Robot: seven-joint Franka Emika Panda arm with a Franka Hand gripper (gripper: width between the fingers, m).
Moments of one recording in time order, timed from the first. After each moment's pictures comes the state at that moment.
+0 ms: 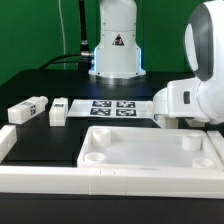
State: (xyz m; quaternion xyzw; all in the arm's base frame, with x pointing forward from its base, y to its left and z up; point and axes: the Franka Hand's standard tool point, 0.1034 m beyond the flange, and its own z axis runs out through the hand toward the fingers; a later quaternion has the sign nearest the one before) arm 0.410 0.148 0.017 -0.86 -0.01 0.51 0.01
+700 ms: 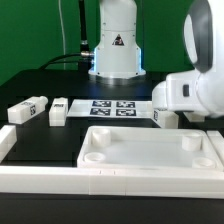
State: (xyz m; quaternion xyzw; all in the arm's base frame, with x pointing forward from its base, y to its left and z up) arm 0.420 0.142 0.049 -0.86 -0.01 0.51 0.01
